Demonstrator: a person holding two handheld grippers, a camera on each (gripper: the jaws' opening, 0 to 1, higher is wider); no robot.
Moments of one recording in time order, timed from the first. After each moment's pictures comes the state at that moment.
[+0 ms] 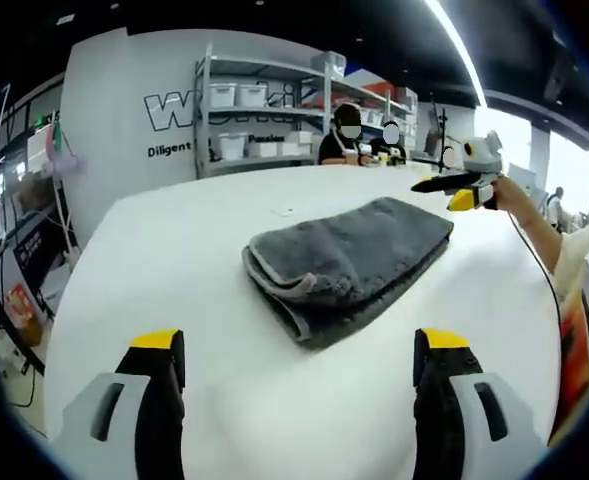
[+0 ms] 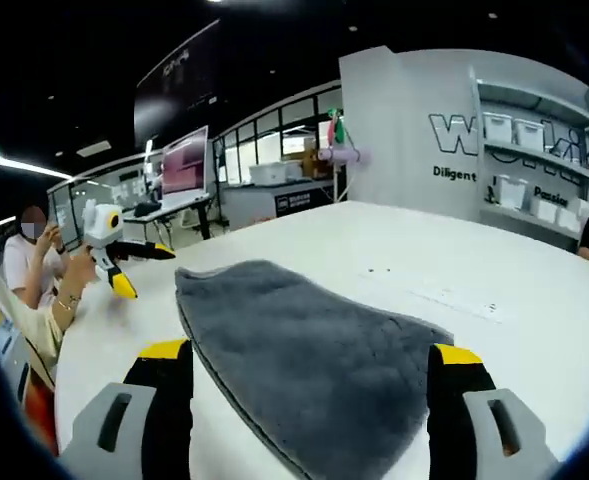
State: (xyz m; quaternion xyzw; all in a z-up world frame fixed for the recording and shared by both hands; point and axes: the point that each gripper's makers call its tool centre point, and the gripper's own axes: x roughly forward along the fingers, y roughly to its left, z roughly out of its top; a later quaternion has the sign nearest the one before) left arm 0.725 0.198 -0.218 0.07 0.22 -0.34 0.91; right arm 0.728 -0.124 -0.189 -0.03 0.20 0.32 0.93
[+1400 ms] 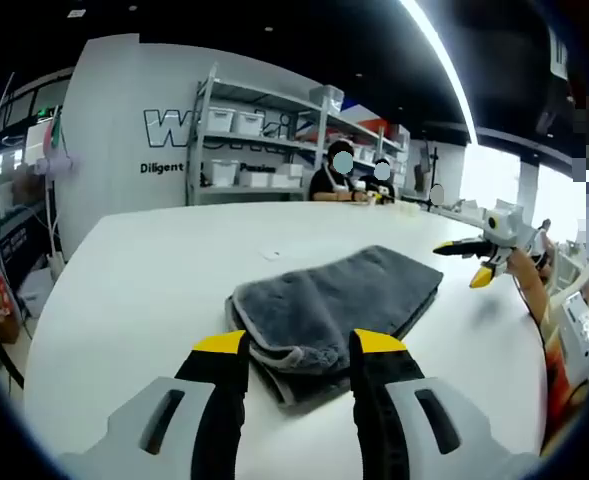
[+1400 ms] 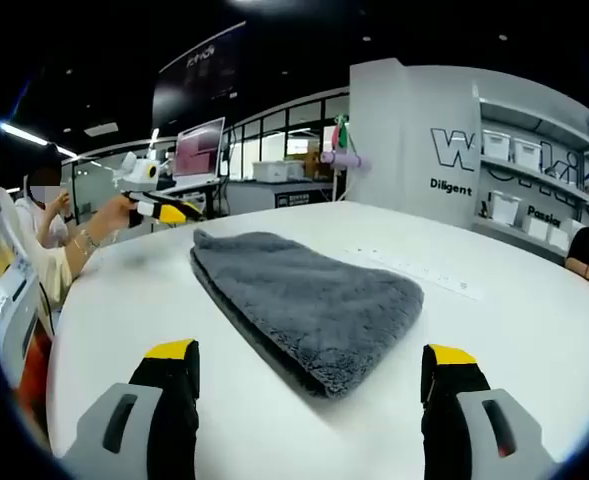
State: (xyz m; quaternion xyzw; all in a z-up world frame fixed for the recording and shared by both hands) left arm 0.746 0.162 -0.184 0.03 0.18 -0.38 0.91; right arm 0.660 -0.153 -0.205 -0.08 0.17 0.33 0.93
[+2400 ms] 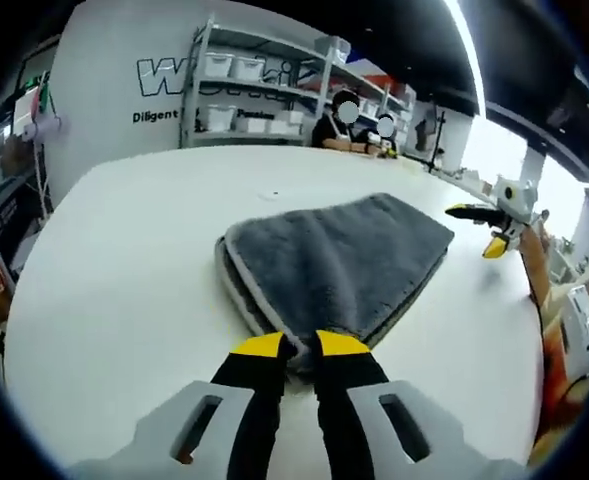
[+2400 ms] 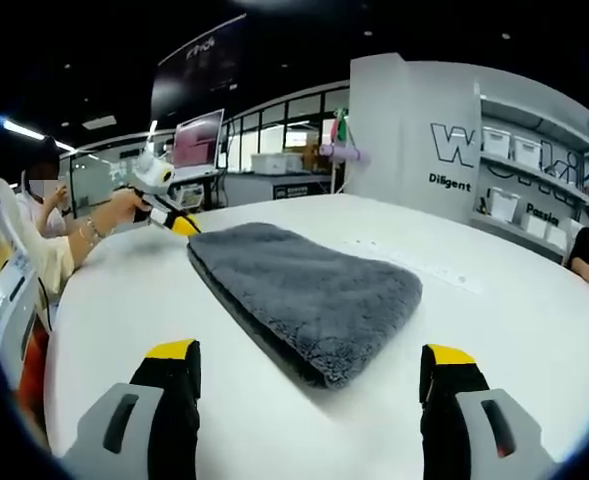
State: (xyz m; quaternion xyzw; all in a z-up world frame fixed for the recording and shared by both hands) left arm 0.752 0.161 -0.239 0.02 0.29 -0.38 0.88; right arm 0.666 -0.156 -0.215 -0.09 0.19 0.32 0.93
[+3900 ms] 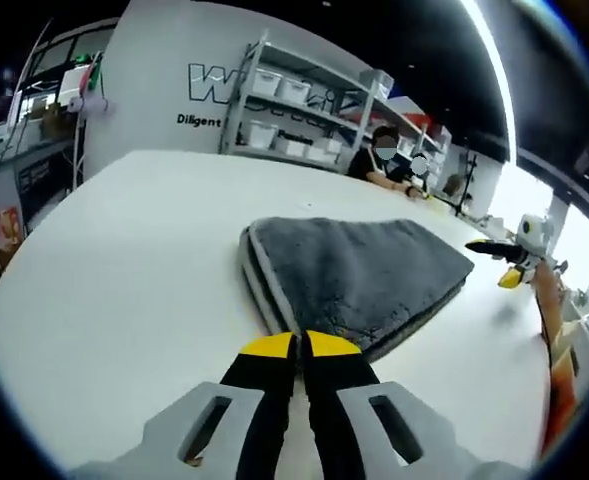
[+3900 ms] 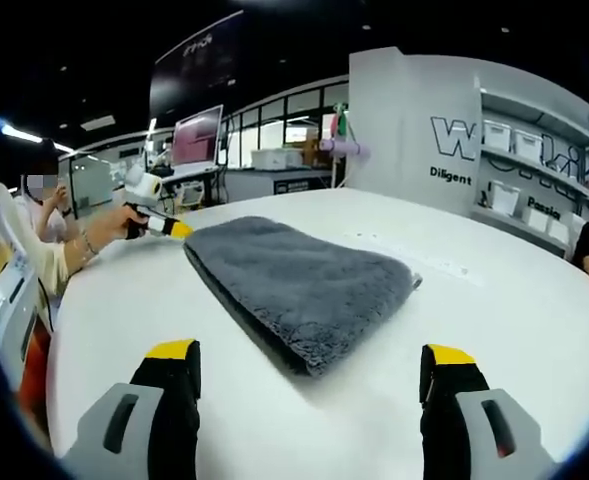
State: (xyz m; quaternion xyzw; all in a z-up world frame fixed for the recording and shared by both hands) left arm 0.743 0.178 -0.252 -0.06 0.26 -0.32 0.91; right arm 0.660 -0.154 -0.217 -0.08 0.20 0.32 0.92
